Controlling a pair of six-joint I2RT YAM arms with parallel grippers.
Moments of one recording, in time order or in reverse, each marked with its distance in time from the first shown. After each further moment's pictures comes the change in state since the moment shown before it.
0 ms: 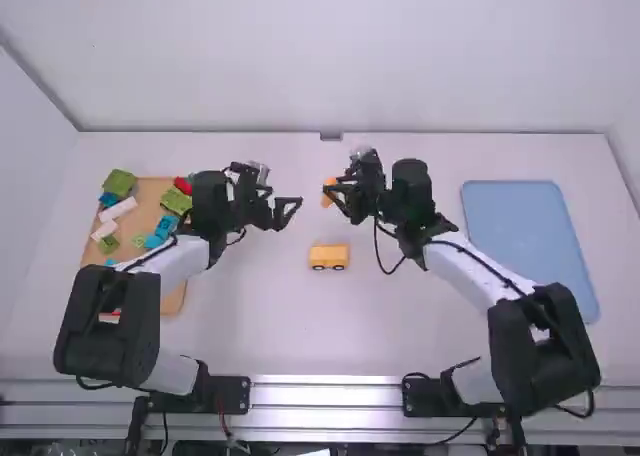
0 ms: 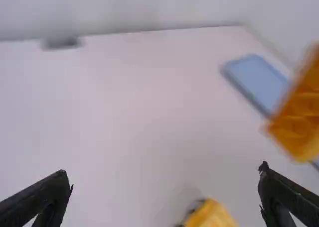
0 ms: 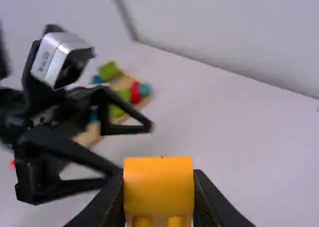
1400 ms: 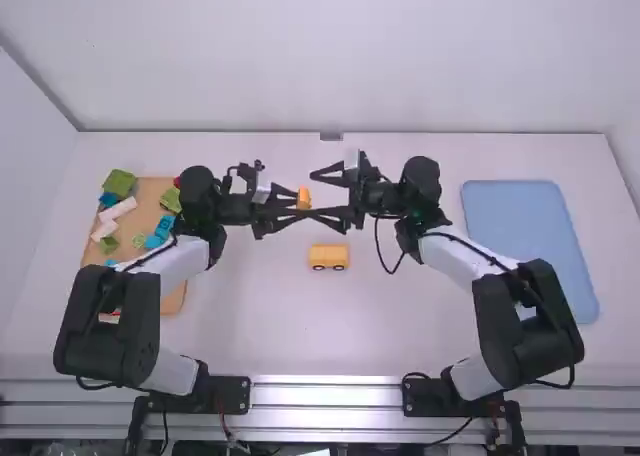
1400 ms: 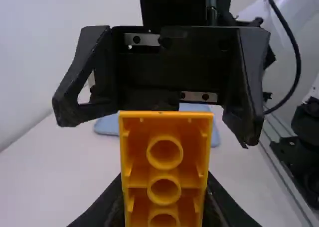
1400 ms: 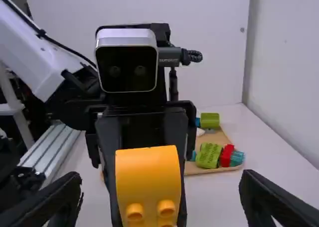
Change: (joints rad) left arm 0.002 0.000 -0.004 0.524 0.813 0.104; right arm -0.045 0.134 0.003 0.597 -0.684 0.040
